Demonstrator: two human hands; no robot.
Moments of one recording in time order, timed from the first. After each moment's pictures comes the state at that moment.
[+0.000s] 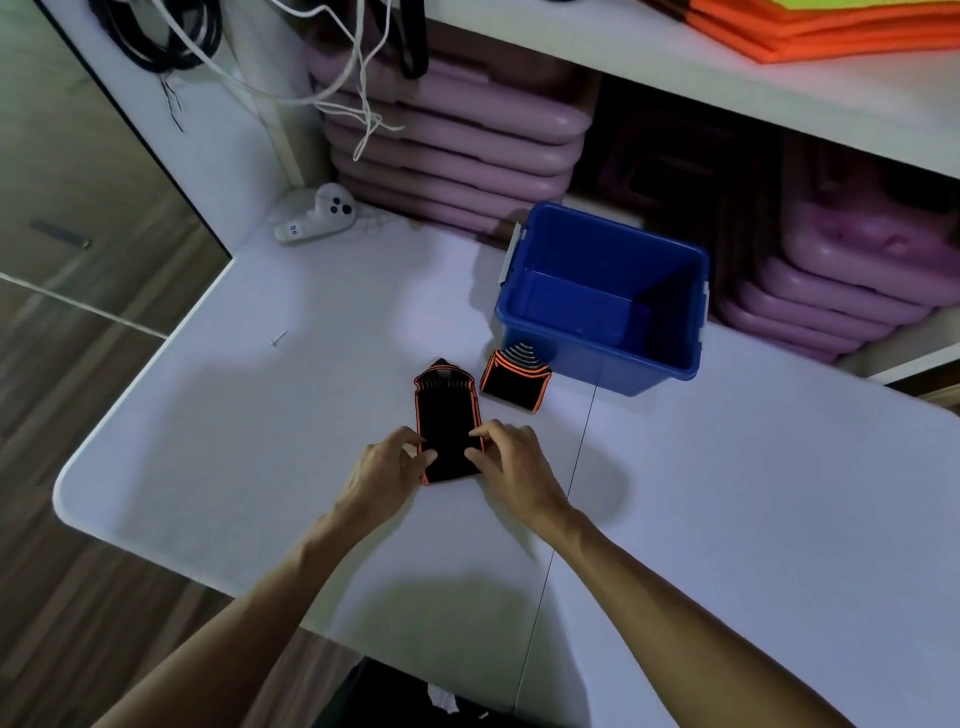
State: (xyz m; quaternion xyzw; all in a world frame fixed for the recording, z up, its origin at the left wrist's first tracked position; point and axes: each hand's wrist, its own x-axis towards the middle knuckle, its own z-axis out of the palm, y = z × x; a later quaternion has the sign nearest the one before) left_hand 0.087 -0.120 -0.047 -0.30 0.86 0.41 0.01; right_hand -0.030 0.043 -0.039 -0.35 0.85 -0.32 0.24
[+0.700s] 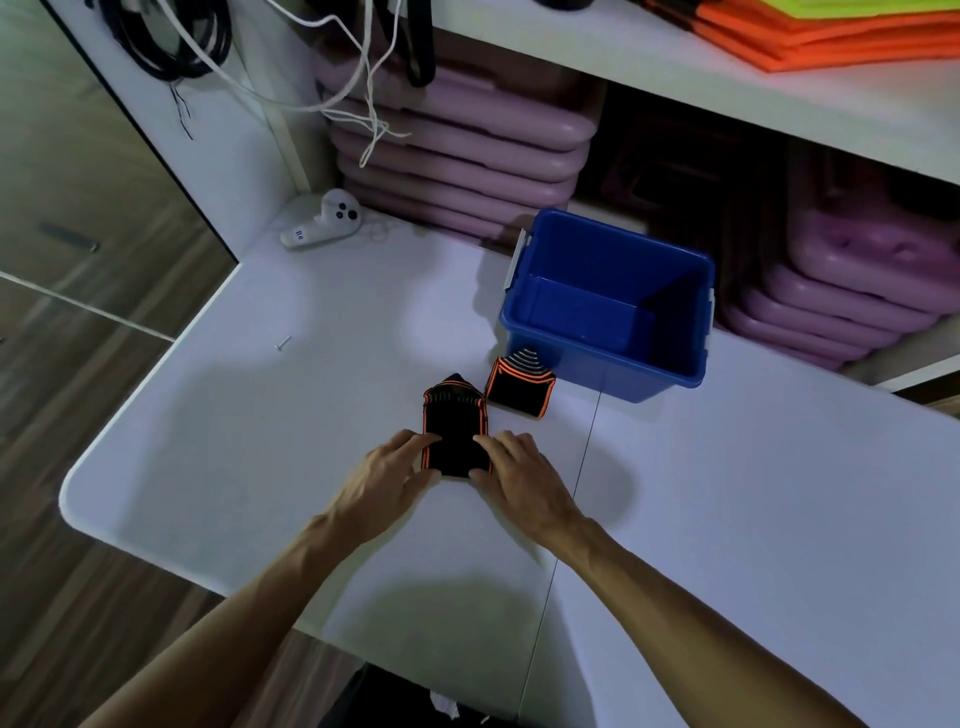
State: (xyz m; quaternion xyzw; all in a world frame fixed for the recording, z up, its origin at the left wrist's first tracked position) left_hand 0.097 -0.132 -0.045 -0.13 0.94 0.32 -0.02; right_hand -0.032 0.049 -0.051 -0.46 0.85 -0.16 0.18
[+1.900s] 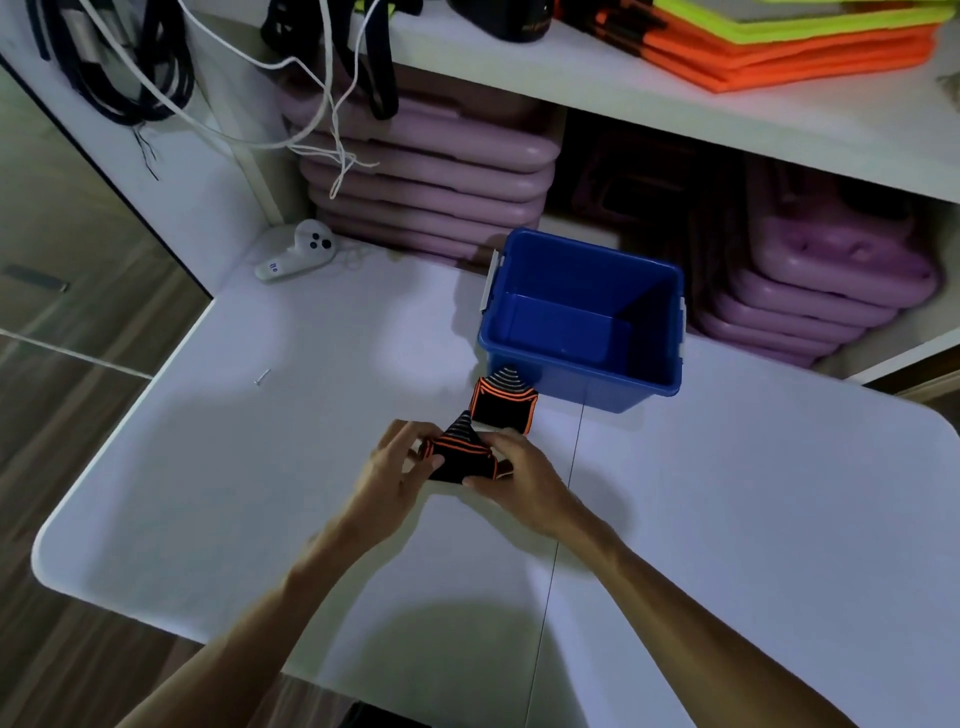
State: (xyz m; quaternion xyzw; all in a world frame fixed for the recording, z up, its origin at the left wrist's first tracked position) left_hand 0.063 -0.124 -0.011 -0.18 0.86 0.48 -0.07; right_hand -0.052 0.045 -0.010 -0.31 0.79 -0.42 0.32
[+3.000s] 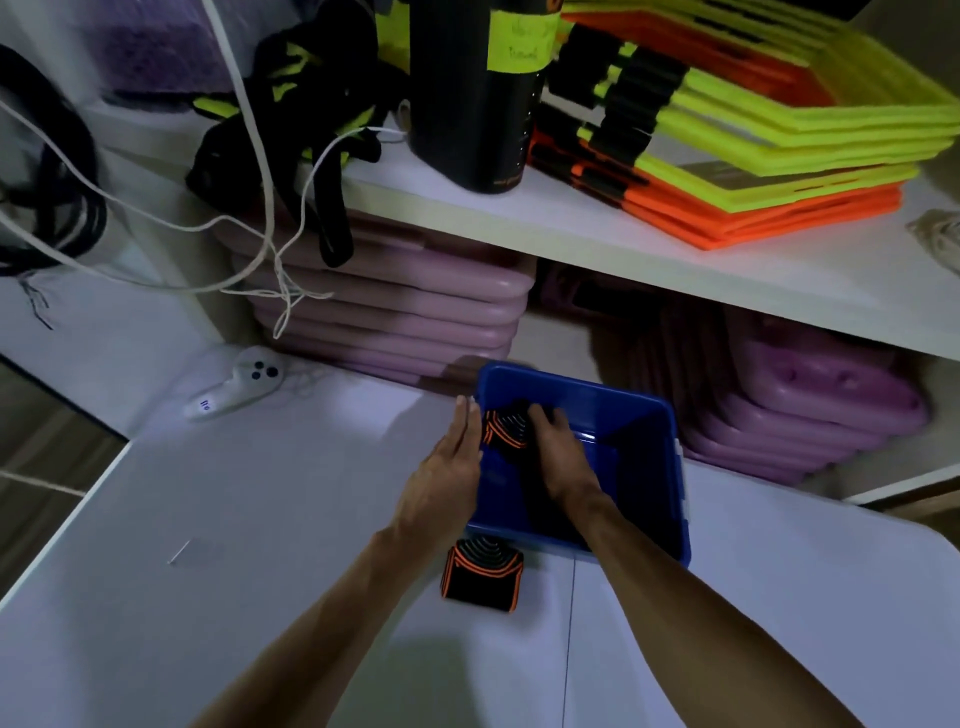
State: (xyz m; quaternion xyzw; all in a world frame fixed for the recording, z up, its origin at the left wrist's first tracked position) left_hand -0.140 -0.154 0.009 -0.11 0.92 0.38 -0.03; right_hand -0.264 -0.023 -0.010 -0.26 0.93 -0.19 0.17
